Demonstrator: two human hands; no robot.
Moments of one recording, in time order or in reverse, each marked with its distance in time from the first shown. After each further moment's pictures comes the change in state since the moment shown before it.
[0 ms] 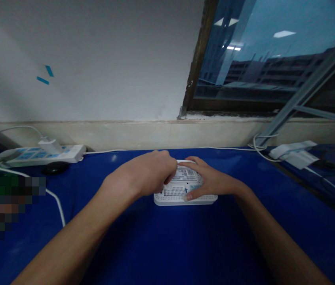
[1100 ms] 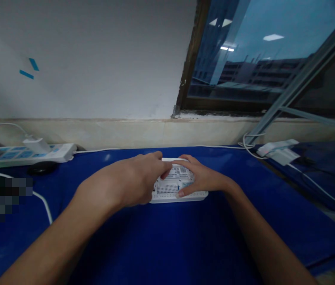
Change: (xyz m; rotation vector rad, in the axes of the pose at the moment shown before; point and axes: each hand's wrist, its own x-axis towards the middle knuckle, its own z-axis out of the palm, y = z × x) left_hand -0.017 0.004 0.005 -0.001 0.000 -0.049; right_hand 0.000 -0.003 0.000 0.039 -0.002 -0.009
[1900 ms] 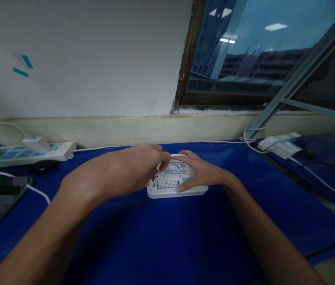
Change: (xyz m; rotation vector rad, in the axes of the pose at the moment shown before) left_hand -0.002 -0.018 -0.002 -0.066 0.124 0.170; right_hand 0.000 0.005 0.001 -0.016 0.012 -0.019
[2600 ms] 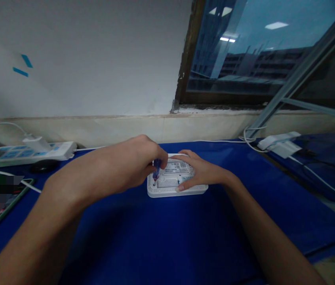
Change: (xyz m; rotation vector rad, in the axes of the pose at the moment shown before) left_hand -0.003 -0.010 -0.006 0.015 0.075 -0.016; right_hand 0.000 0.001 0.000 0.001 0.008 -0.006
